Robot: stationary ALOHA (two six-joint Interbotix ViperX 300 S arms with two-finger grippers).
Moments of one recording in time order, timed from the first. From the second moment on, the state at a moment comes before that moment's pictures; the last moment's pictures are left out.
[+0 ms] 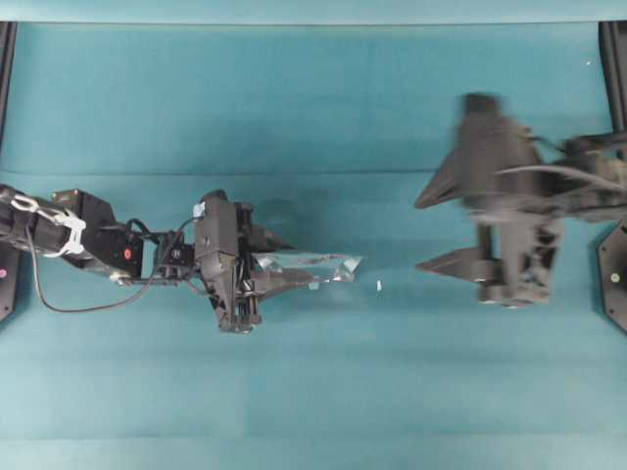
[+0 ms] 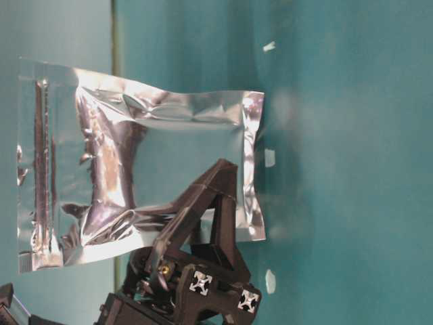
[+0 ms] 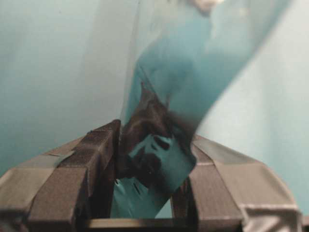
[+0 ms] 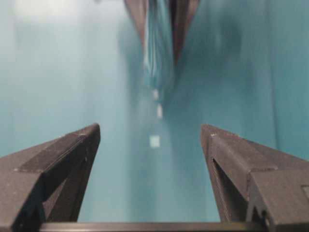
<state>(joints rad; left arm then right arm) 0.00 0.31 0.85 0.02 -0.80 -0.14 0.01 -0.51 0.59 0.02 0.65 0.02</state>
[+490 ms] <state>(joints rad) -0.01 0.31 0.84 0.02 -0.78 -0.14 0.01 -0.63 0.74 0.02 0.52 0.05</state>
